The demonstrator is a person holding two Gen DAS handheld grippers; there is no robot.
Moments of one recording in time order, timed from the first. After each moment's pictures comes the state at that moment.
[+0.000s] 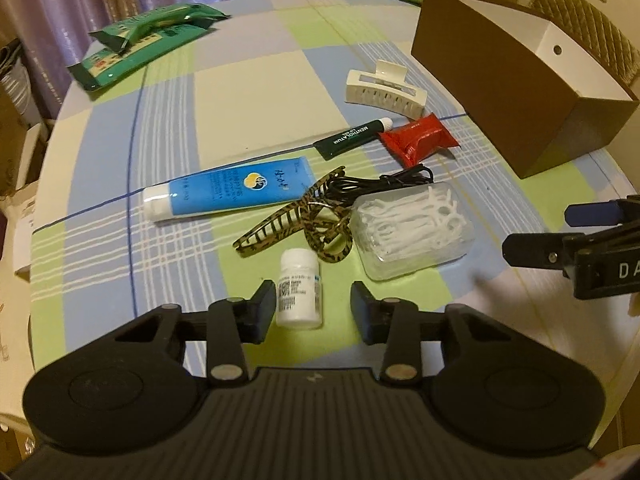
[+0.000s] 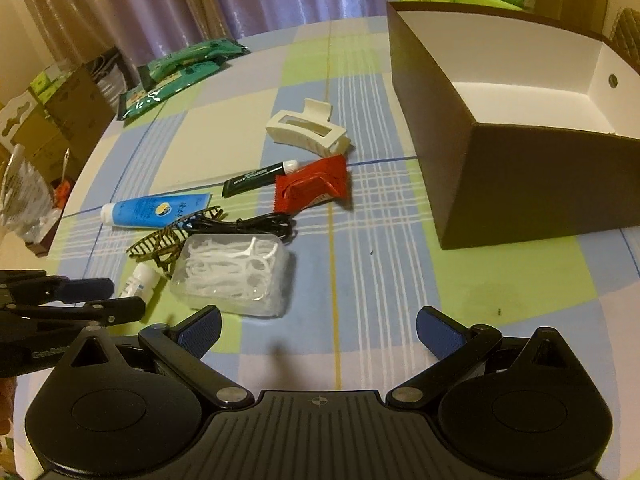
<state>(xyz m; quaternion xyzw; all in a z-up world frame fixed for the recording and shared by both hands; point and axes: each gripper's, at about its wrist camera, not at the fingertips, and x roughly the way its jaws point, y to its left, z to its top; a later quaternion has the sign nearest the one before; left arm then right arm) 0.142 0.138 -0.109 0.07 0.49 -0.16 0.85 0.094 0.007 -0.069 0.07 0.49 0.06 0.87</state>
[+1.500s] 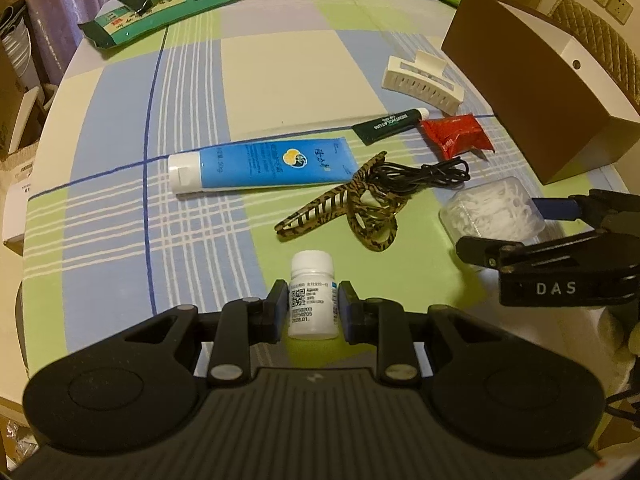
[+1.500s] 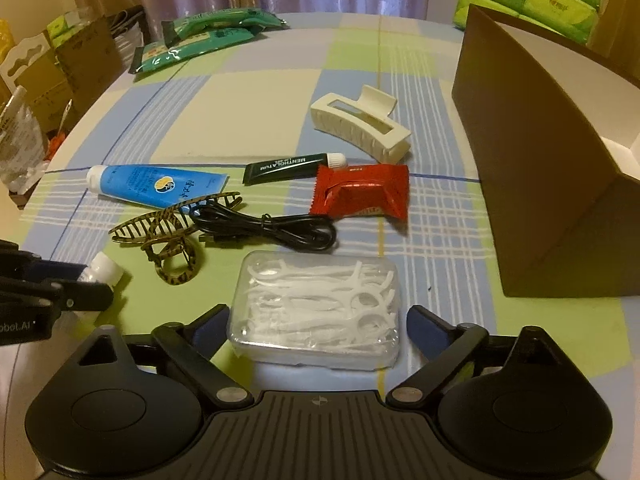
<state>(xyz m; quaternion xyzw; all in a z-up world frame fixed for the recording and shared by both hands) 0.157 0.174 -0.124 0.03 0.52 -0.15 0.84 0.128 0.056 -0.109 -0.02 0.48 0.07 0.87</state>
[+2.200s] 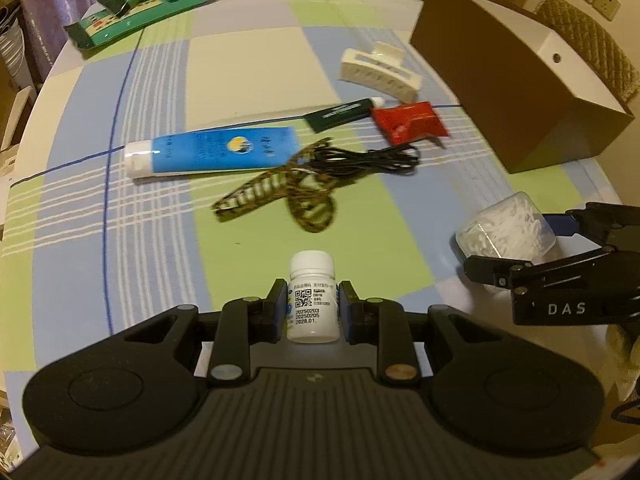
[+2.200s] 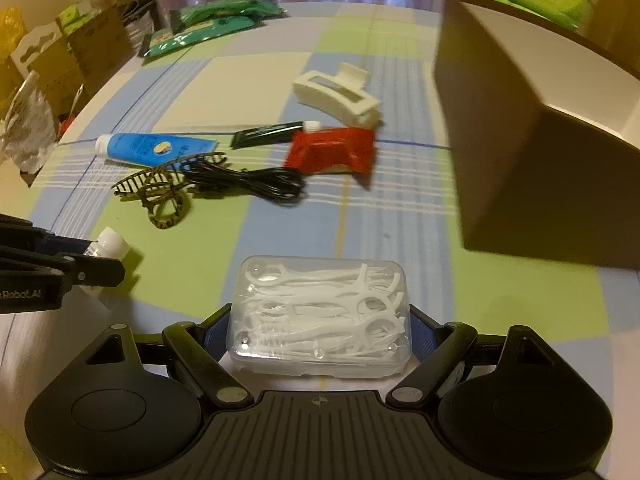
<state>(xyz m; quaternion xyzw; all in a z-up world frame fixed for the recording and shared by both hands) 0.128 0.138 -0.117 0.02 0.52 -0.16 0.84 0.090 0.013 -0.101 -0.02 0.50 0.09 0.86</state>
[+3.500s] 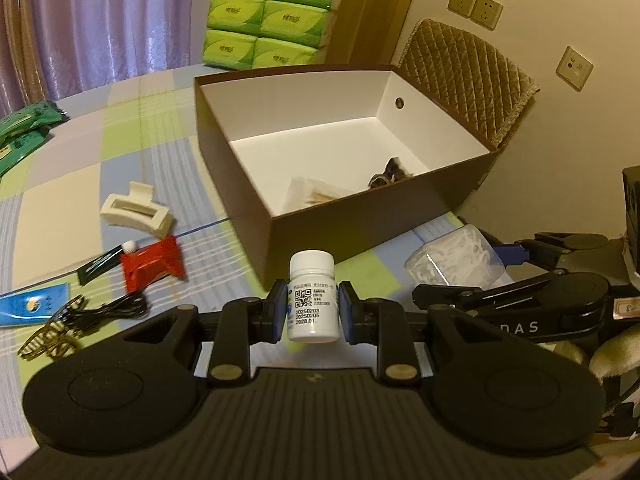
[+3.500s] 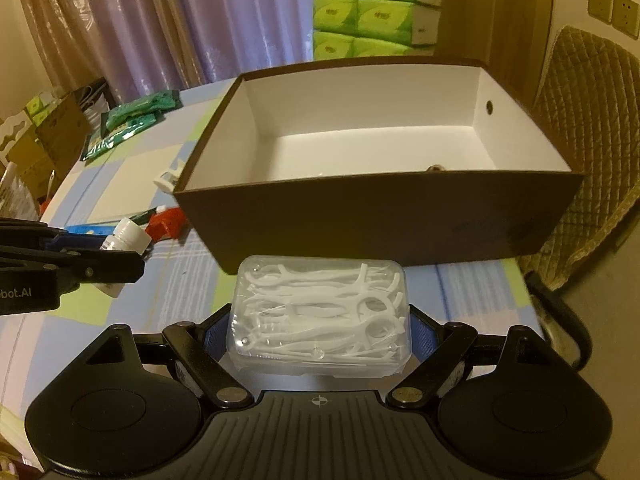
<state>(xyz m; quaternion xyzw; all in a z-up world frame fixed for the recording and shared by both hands) 0.108 -0.070 -0.027 0.03 0.43 -0.27 0.86 0.046 -0.189 -0.016 0.05 0.44 0.05 0.90</state>
